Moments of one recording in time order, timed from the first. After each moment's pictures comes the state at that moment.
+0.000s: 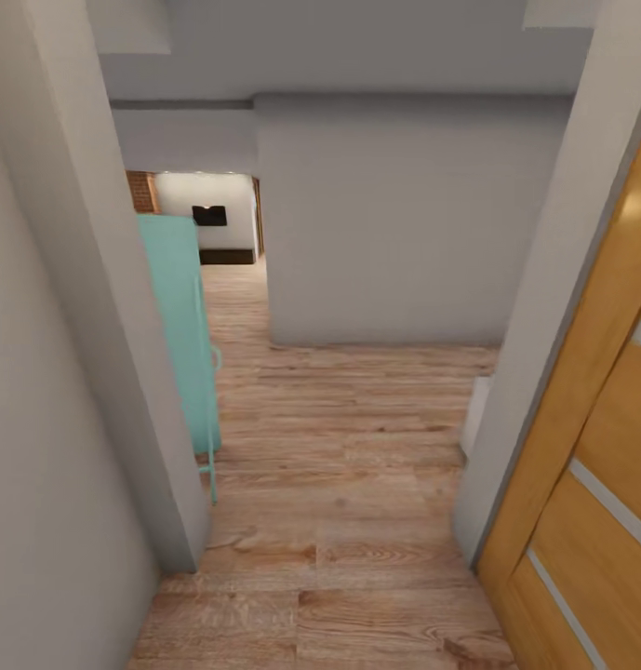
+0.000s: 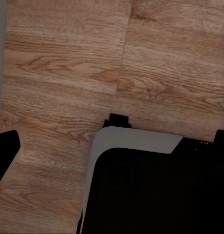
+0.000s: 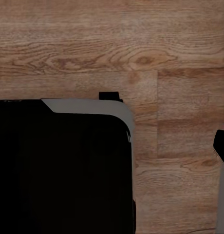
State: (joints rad) left arm -0.24 0.03 -0.10 0.00 0.28 -0.08 0.05; right arm -0.13 -0.01 0.04 0.03 -0.06 -0.20 -0.04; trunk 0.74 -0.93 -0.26
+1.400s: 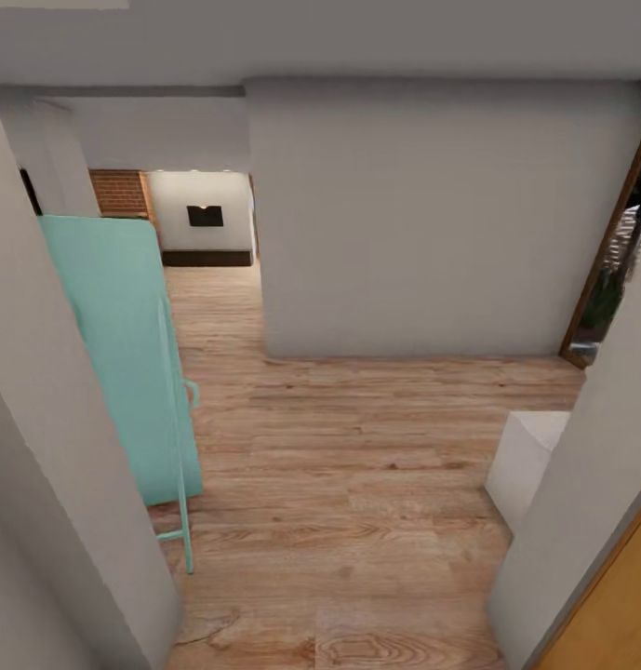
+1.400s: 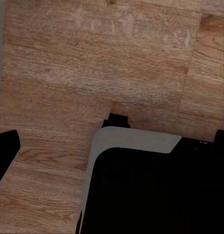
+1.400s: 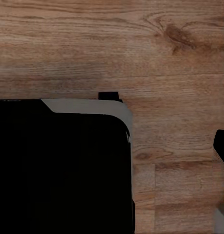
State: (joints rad) left arm -0.24 0.03 -0.10 0.00 0.28 -0.08 0.05; right arm -0.13 -0.01 0.04 0.03 -0.05 -0.20 -0.04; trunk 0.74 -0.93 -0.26
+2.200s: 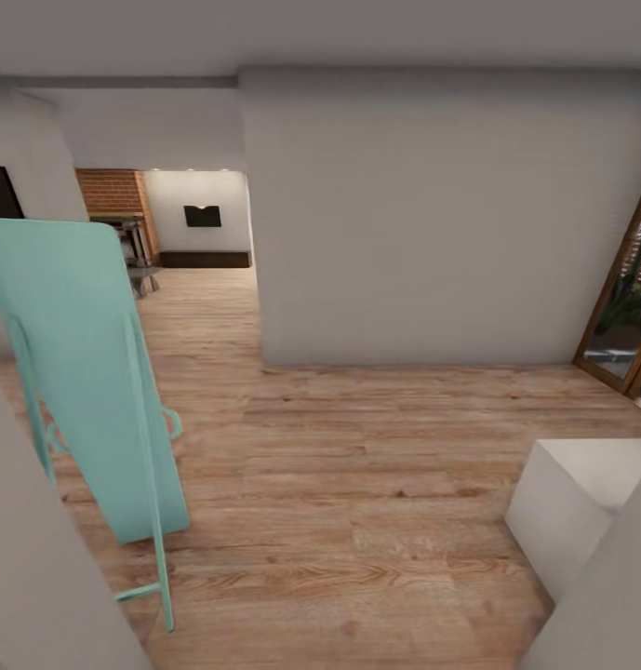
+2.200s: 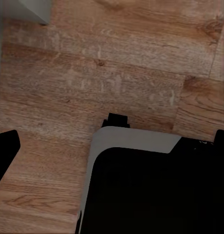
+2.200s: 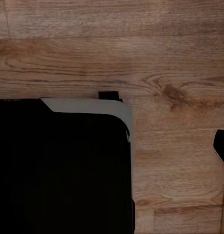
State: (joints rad) left arm -0.24 0.03 -0.10 0.00 0.28 -0.08 0.05; right arm -0.13 -0.01 0.04 0.03 -0.05 -0.20 -0.04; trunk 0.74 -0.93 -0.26
